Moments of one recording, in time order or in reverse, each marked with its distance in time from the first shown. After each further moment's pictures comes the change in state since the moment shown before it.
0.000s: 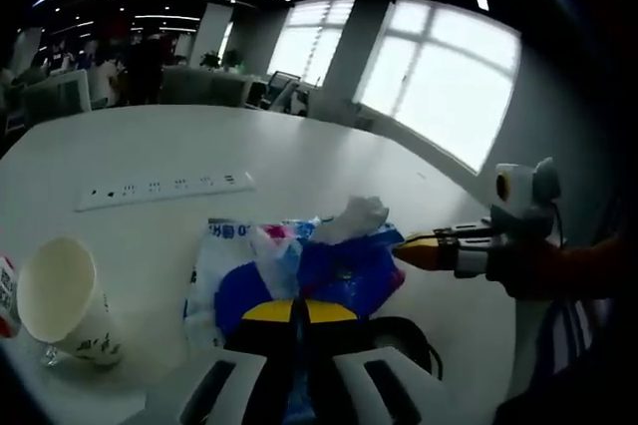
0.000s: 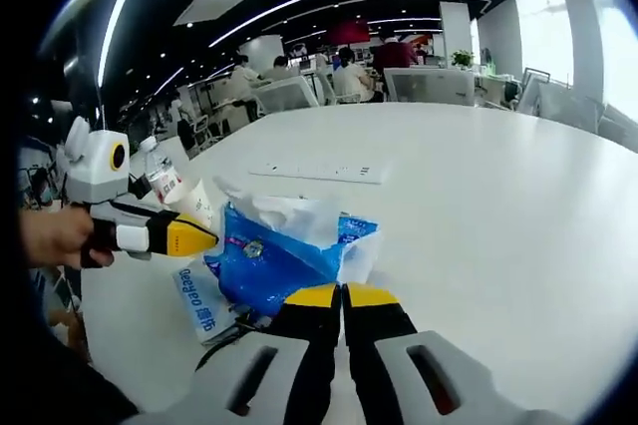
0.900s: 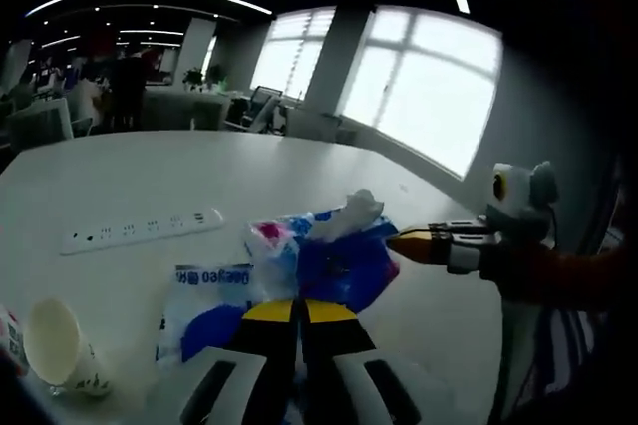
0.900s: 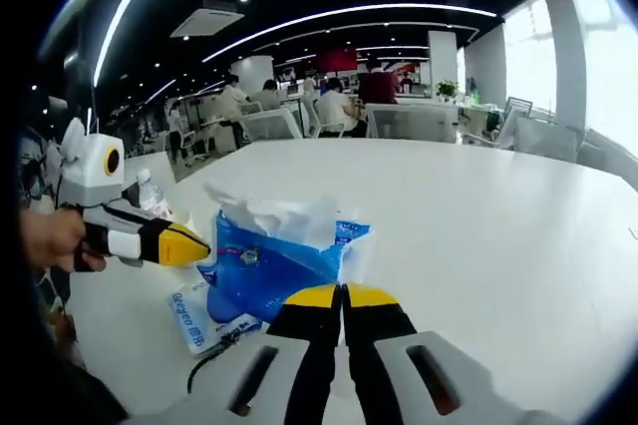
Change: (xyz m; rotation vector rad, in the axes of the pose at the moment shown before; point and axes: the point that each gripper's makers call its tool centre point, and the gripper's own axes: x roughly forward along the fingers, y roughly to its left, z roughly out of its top) left arm 0.004 -0.040 0.046 0.049 -0.056 -0.052; right arm -0.040 -0.033 0.047 -0.052 -0.106 -0.080
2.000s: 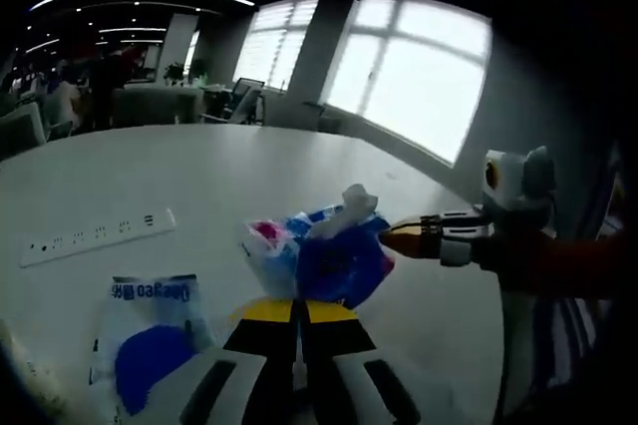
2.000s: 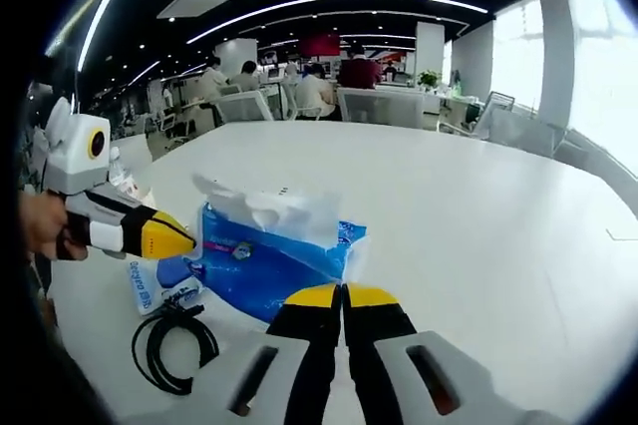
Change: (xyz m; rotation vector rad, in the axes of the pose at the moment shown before) left arm 0.060 -0.051 -0.008 0.044 0.045 -0.049; right arm -0.006 -0.075 -0.032 -0.023 0.076 -0.106
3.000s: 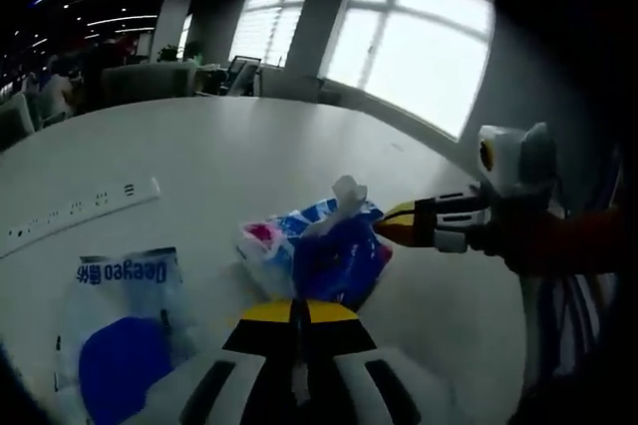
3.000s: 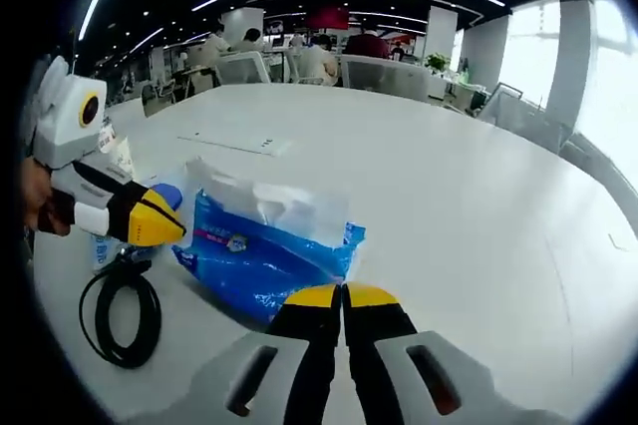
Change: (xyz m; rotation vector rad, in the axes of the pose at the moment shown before) left arm 0.055 0.018 -0.044 0.025 0.104 0.008; right arm 0.042 -0.016 -0.048 -0.082 0.111 -0.011
